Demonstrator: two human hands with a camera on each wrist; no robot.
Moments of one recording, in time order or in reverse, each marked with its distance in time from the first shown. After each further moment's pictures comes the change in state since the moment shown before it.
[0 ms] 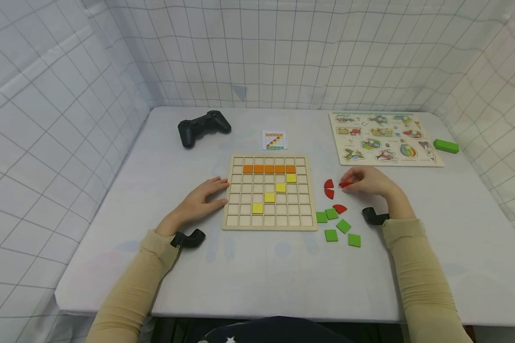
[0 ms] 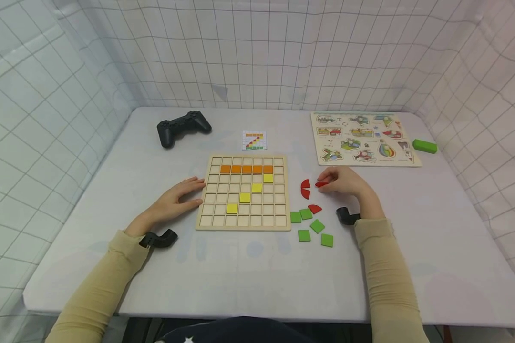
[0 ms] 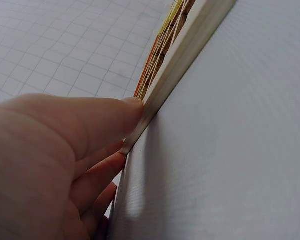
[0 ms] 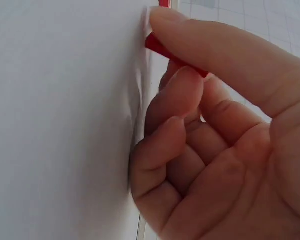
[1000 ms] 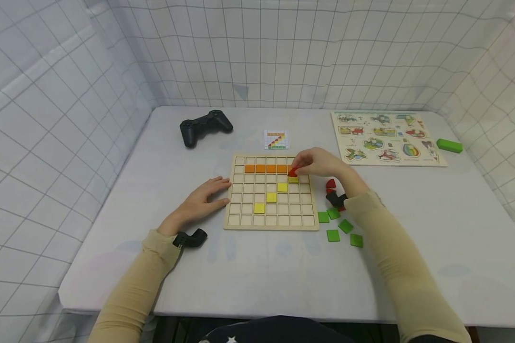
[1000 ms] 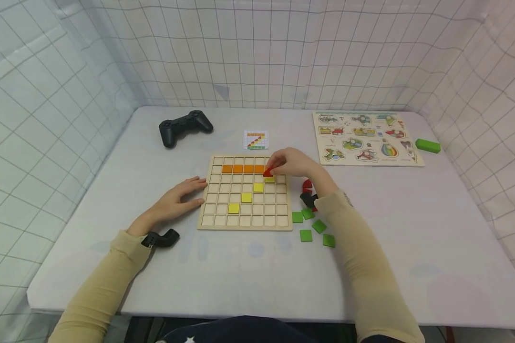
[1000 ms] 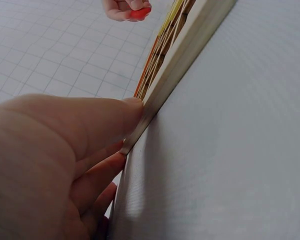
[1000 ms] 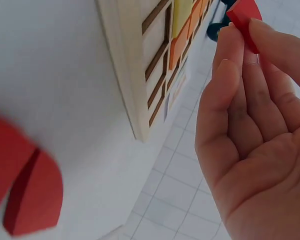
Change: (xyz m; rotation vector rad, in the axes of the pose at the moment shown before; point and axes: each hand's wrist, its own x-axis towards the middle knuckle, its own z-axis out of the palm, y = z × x) left_hand 0.000 -0.002 0.001 -0.019 0.008 0.000; right_hand 0.062 -0.106 0.034 0.012 -0.158 -0.300
